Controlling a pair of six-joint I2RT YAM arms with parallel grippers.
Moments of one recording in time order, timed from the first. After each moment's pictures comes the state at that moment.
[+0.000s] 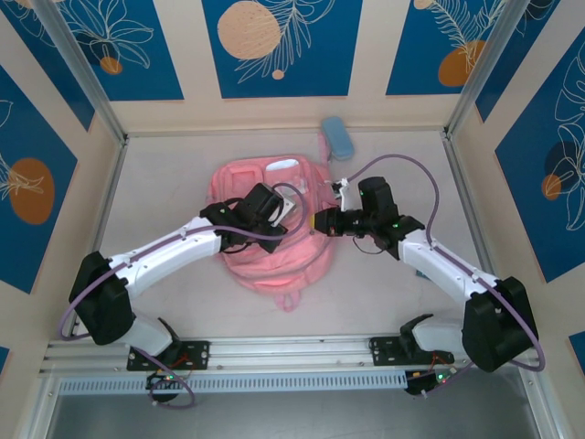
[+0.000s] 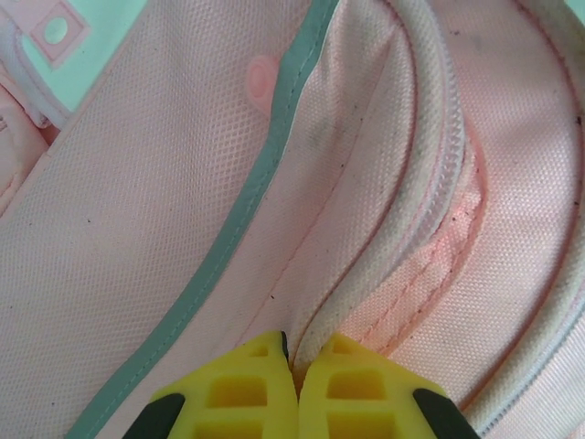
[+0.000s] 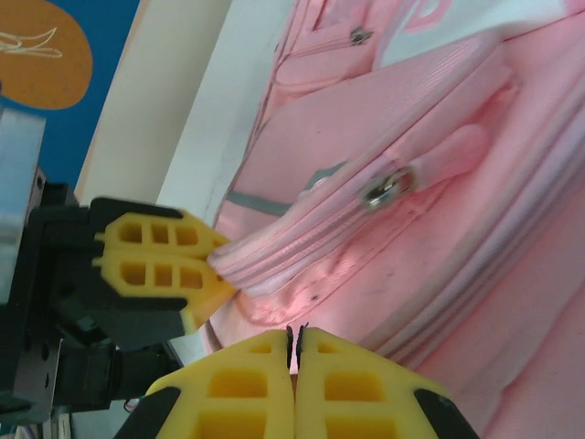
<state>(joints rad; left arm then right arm) -0.82 1.48 1.20 -0.69 -0.08 -0.11 0.46 1.24 0.79 -0.16 -0.63 0.55</state>
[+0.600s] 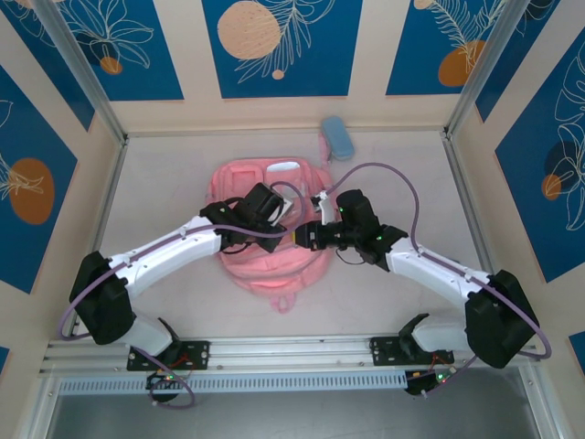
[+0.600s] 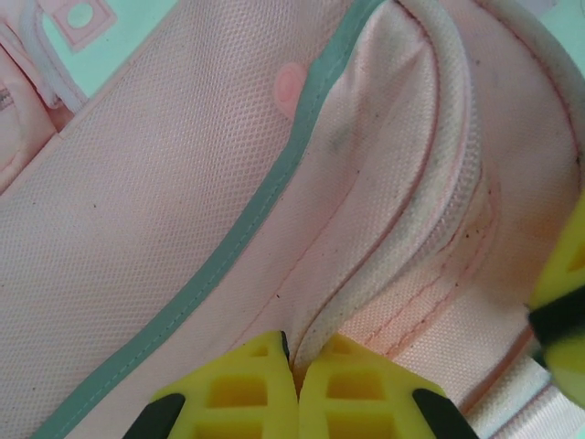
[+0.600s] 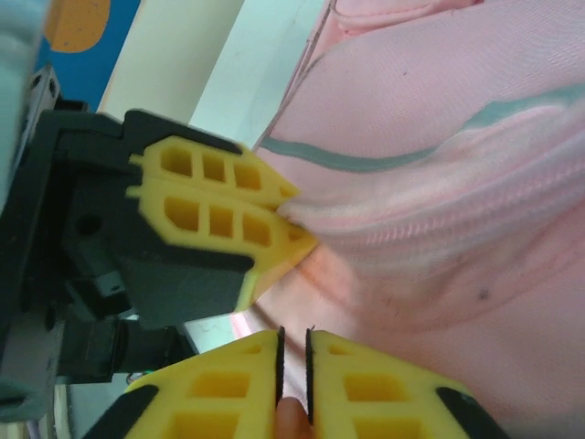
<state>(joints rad) -0.82 1.49 1.21 -0.70 -0.09 -0.15 0.63 1.25 0.76 -0.08 -0.54 0.61</state>
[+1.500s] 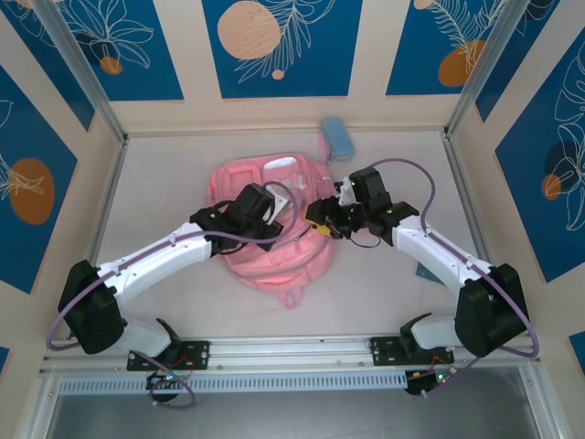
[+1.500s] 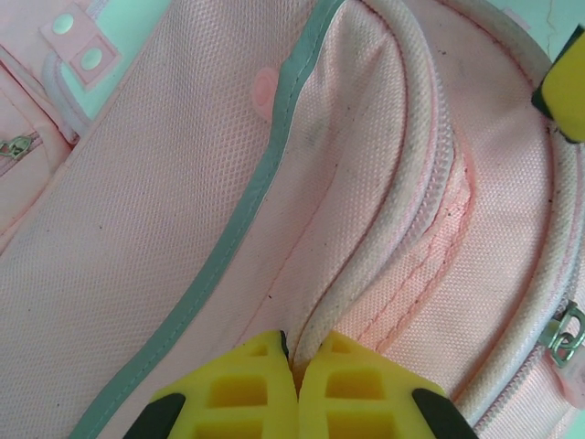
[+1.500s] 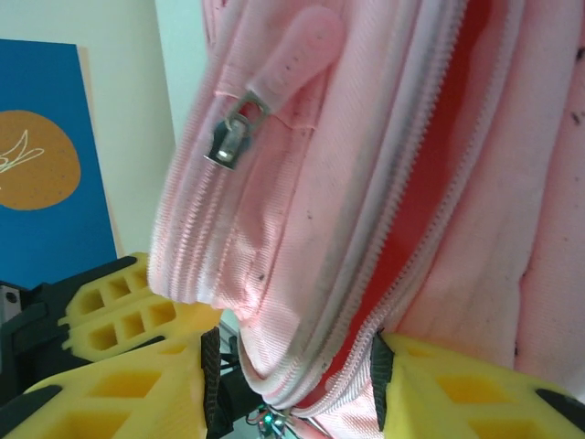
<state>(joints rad) -0.80 1.40 1.13 -0.60 -0.08 -0.12 0.46 1.34 0.95 -0.38 -0.61 0.94</state>
